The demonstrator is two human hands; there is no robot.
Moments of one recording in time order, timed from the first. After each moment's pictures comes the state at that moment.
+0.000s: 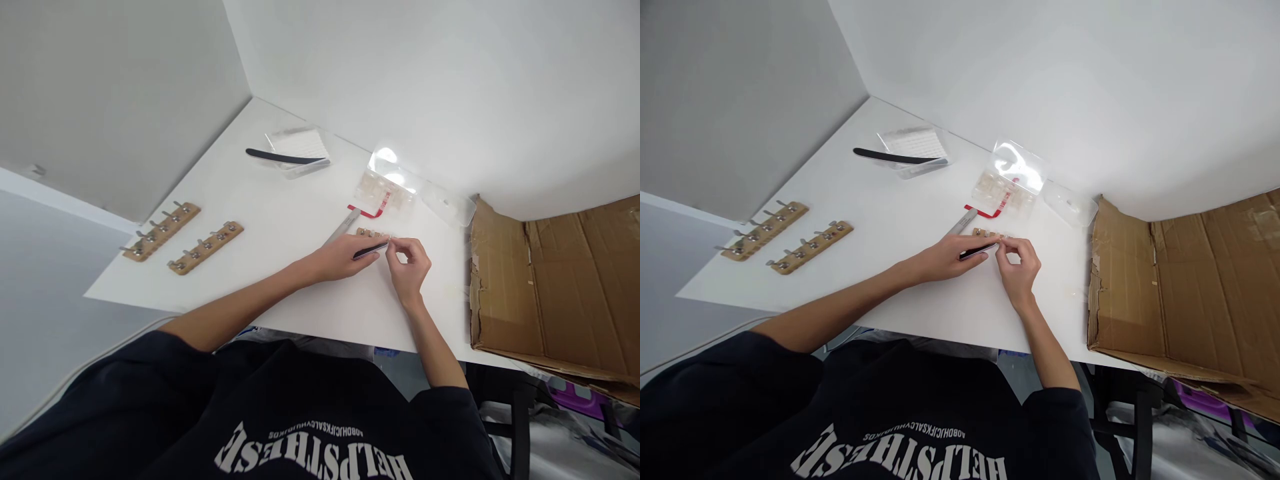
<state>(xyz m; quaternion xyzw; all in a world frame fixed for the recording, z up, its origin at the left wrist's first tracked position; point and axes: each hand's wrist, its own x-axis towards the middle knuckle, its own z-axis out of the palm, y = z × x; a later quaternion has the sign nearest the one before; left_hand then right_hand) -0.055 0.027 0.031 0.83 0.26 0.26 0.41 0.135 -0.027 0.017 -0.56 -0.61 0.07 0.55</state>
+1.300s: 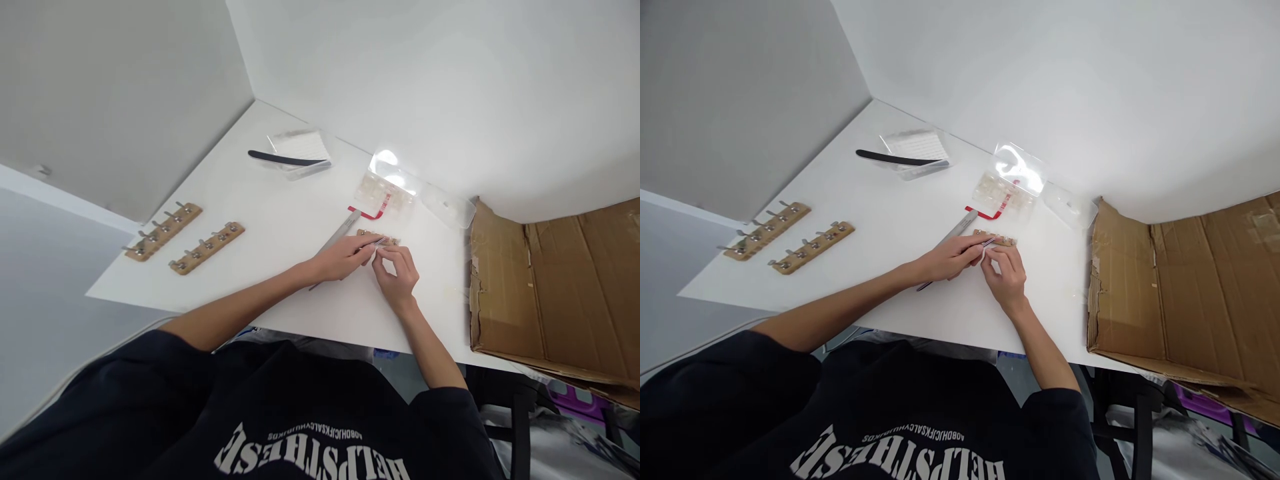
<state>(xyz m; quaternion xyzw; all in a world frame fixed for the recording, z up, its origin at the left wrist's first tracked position) -0.055 0.024 0.033 0.74 0.31 0.23 0.55 0.128 -0.026 0.003 -0.43 -0.73 -0.13 0.51</state>
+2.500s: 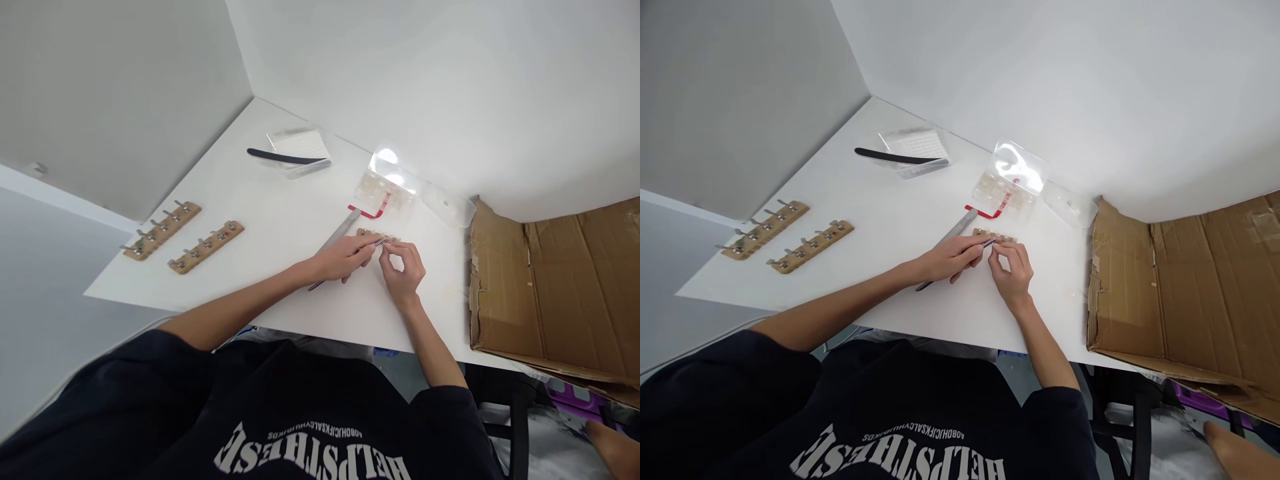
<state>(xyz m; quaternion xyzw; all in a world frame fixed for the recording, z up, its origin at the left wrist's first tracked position) -0.057 0.025 0.035 0.73 0.28 0.21 0.58 0.134 -0.025 0.002 -0.47 -0.71 -0.10 0.52</state>
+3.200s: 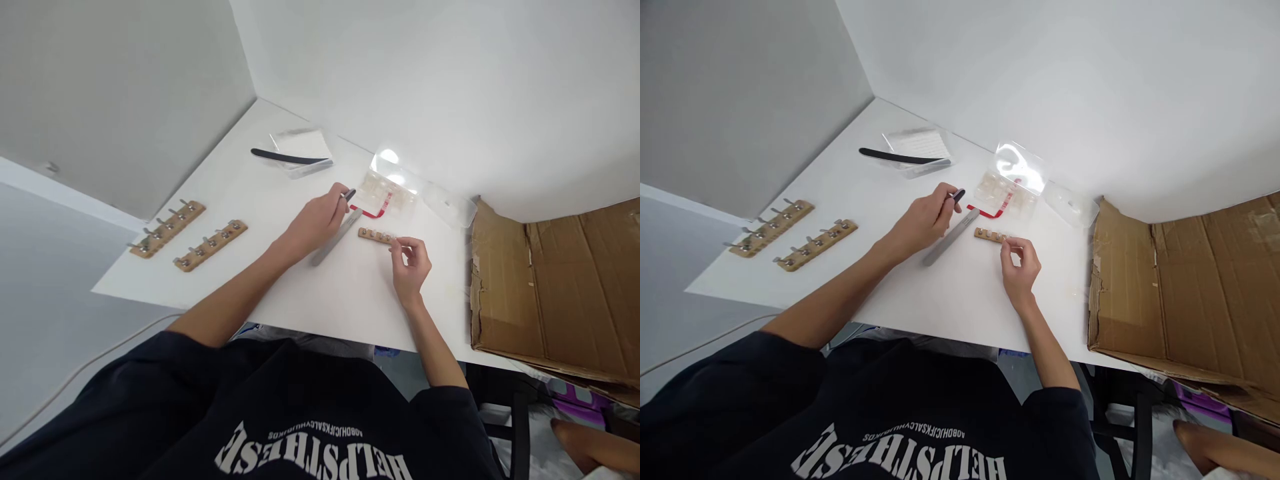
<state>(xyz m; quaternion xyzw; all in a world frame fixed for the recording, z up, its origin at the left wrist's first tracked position) -0.085 0.062 0.047 0.77 0.48 0.30 0.30 0.133 -0.030 0.013 -0.56 -0.58 0.13 0.58</state>
